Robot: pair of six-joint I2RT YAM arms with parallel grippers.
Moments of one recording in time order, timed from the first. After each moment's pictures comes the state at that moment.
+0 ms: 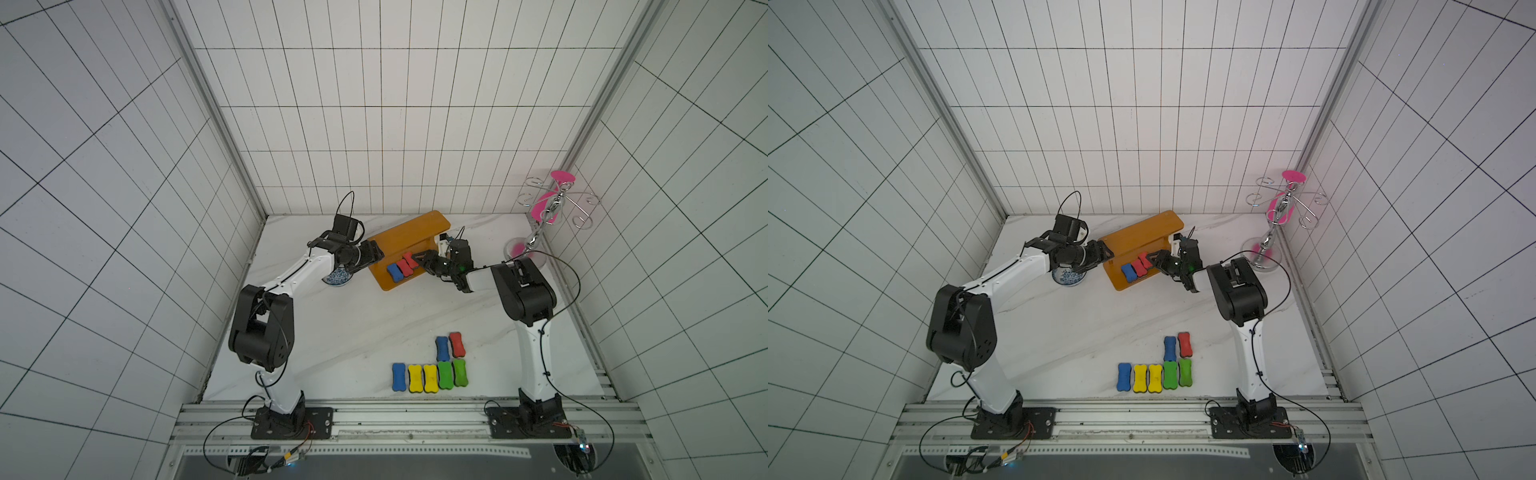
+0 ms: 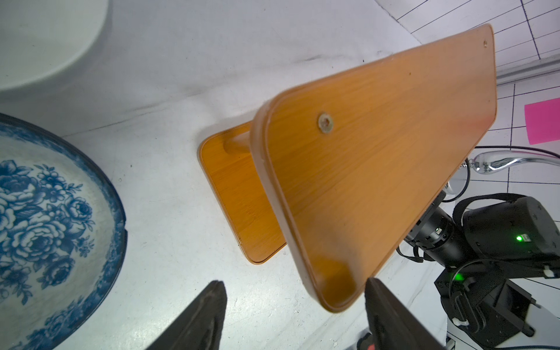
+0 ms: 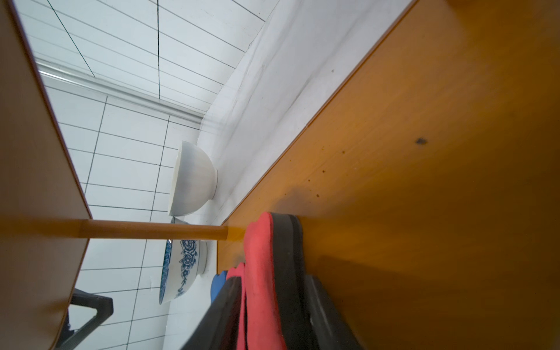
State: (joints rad) left arm -0.32 1.77 1.38 -0.51 0.34 -0.65; right arm 0.42 2.26 1.22 0.62 -0.59 0.87
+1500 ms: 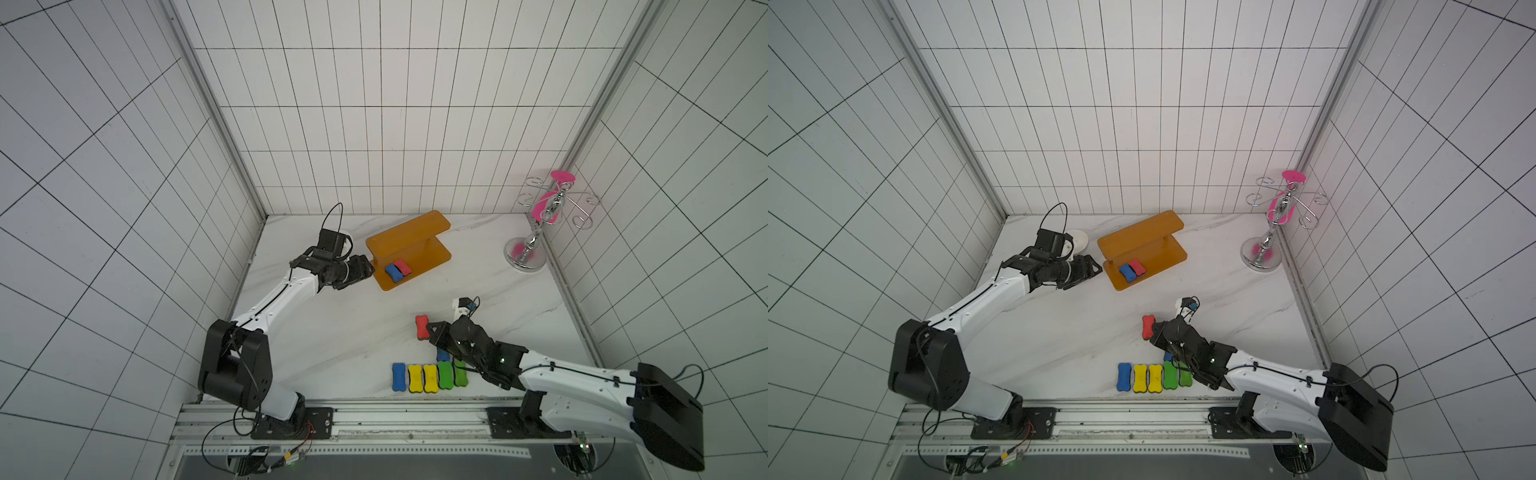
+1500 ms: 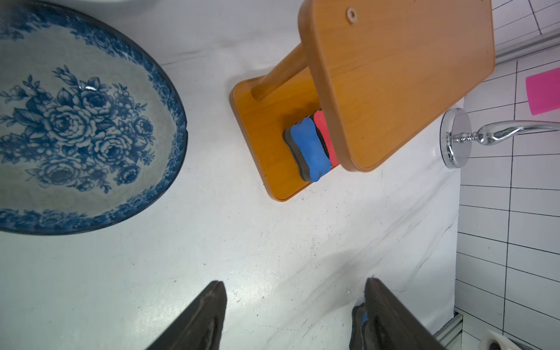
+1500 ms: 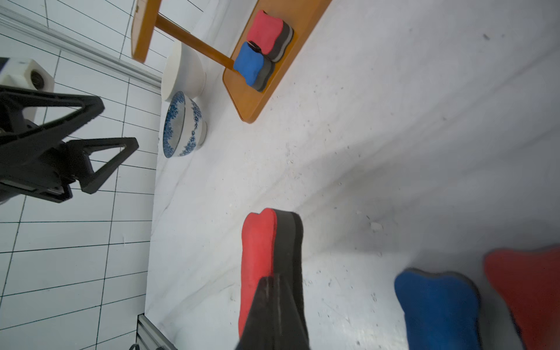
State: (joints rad) left arm -0.31 1.50 1.14 -0.55 0.34 -0.61; right arm 1.14 1.09 0.40 0.07 0.30 1.22
